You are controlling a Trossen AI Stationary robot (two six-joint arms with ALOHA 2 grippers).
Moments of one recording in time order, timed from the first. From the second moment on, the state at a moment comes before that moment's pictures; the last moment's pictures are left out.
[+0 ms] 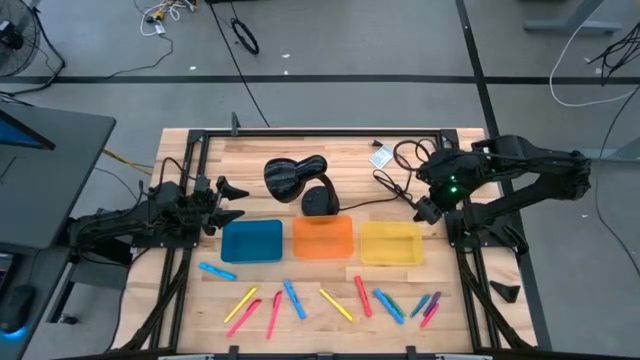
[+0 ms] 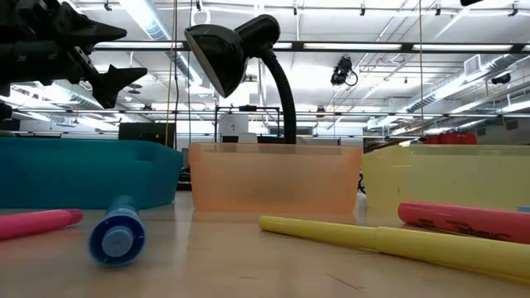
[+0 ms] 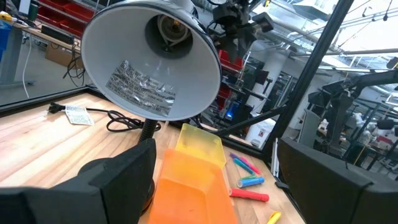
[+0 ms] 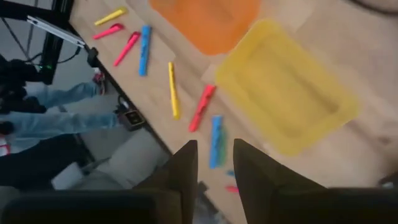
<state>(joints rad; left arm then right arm) 0.21 0.01 0.01 0.15 0.18 -0.44 0.08 1.13 1.48 -1.37 -0.24 1.04</state>
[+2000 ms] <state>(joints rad) 0.21 0.01 0.01 0.15 0.18 -0.44 0.51 1.73 1.92 -1.57 -0.02 1.16</state>
